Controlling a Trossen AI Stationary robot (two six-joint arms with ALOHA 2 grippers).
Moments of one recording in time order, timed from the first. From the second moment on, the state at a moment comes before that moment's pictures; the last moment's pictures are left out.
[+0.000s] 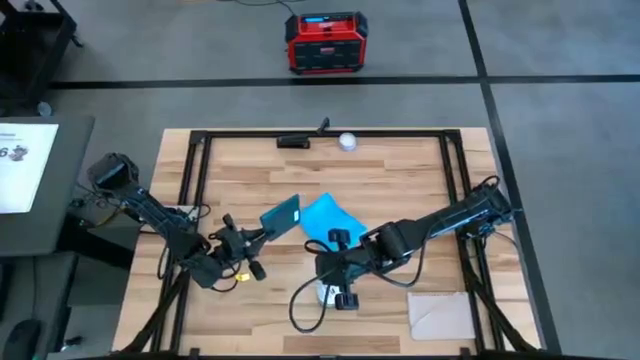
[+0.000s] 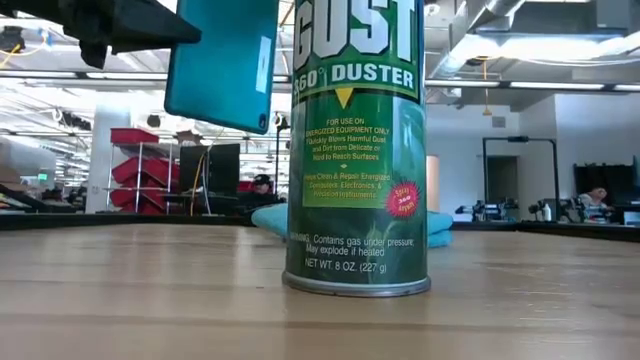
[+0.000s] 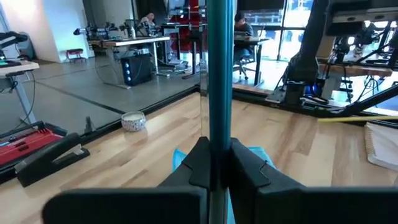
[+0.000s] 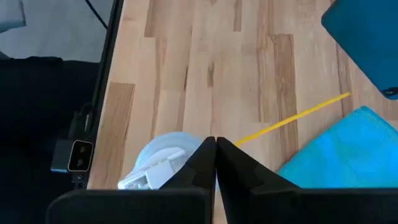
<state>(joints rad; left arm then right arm) -0.75 1.26 0.50 0.46 -1.35 -0.35 0.40 1.92 1.87 -0.89 0.13 0.29</state>
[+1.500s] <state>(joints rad) -0.84 1.42 0.56 0.44 -1.53 -0.45 0.43 1.93 1.95 -0.94 0.18 0.27</state>
